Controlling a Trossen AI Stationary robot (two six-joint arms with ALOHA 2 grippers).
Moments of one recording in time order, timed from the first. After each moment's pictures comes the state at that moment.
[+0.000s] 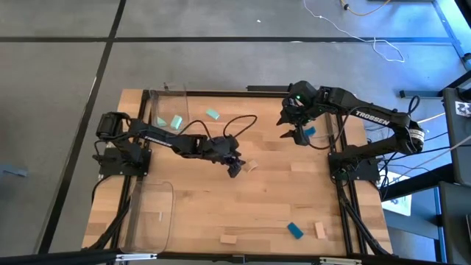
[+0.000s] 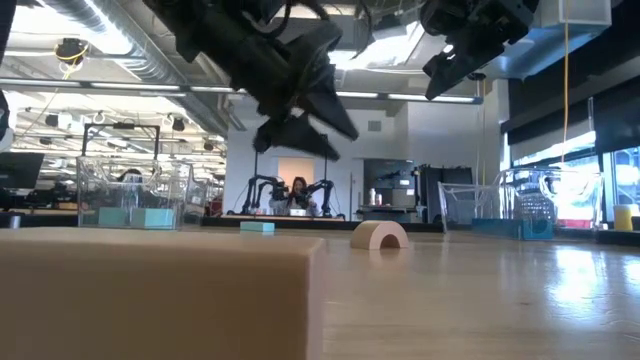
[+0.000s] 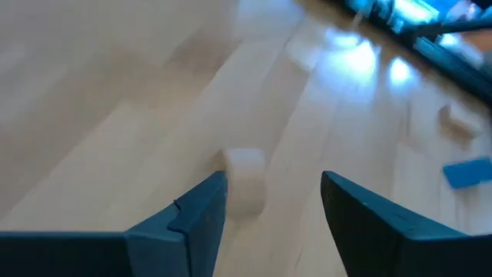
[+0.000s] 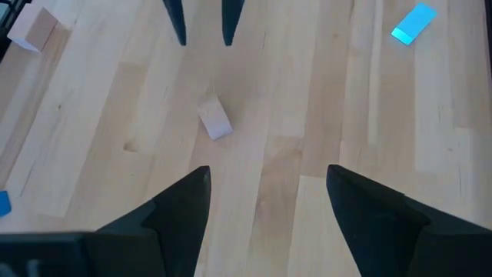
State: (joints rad) left arm -0.04 1.67 0.96 0.14 -0.14 -0.60; right arm -0.44 1.27 1.19 -0.92 -0.39 -0.50
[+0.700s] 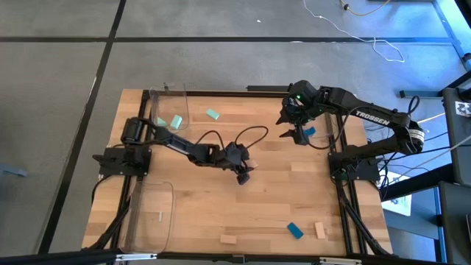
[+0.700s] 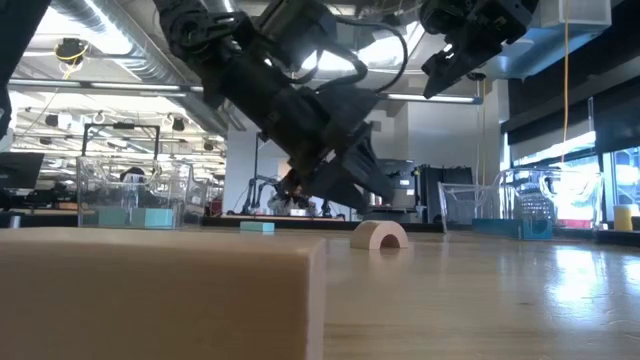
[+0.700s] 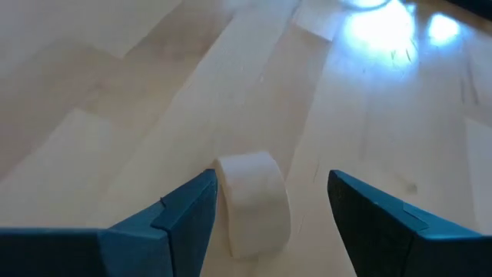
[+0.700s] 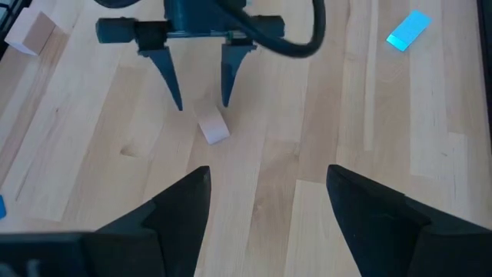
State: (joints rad) left arm -0.06 1.94 1.04 0.32 -0.21 -0.45; right arm -0.44 1.27 1.19 -0.91 -0.39 -0.50
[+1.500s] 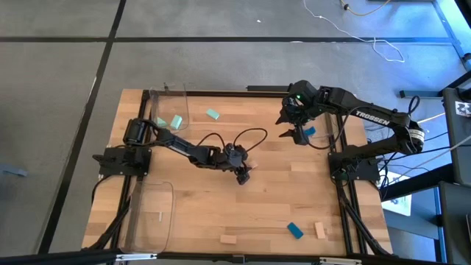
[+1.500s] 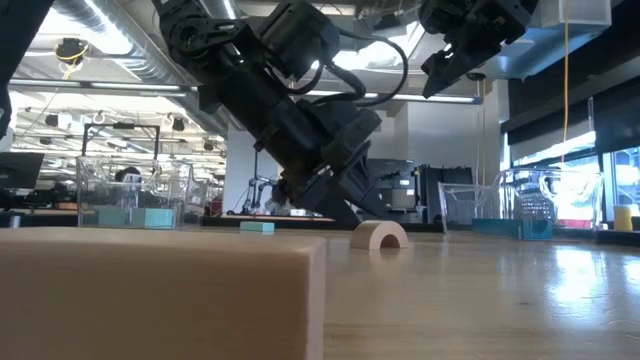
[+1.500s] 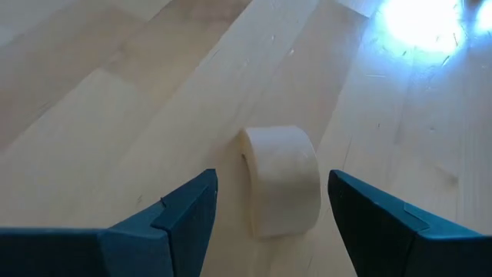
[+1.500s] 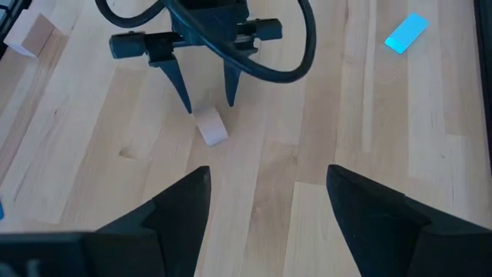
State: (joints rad) left arm -0.07 1.97 1.04 0.28 -0.27 -0.52; right arm -0.44 1.27 1.19 -0.90 -0.39 -0.50
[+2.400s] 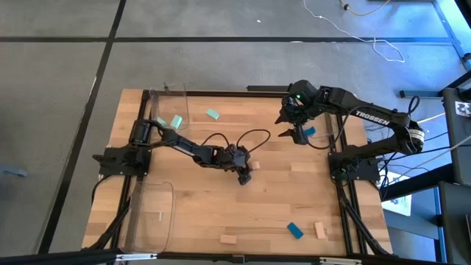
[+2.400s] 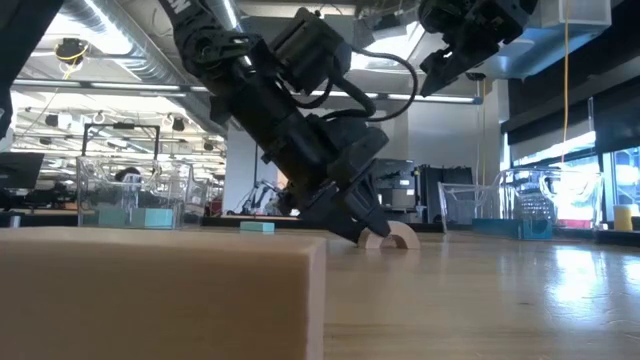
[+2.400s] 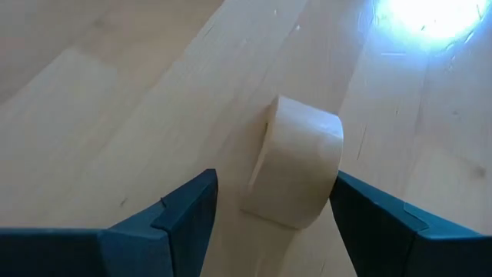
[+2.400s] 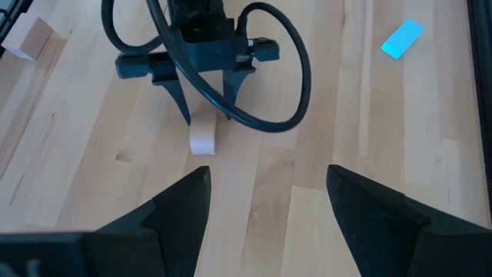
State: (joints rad) left arm -0.06 2.02 1.08 0.24 -0.22 -0.51; right arm -0.44 1.27 1.19 -0.89 -0.39 -0.50
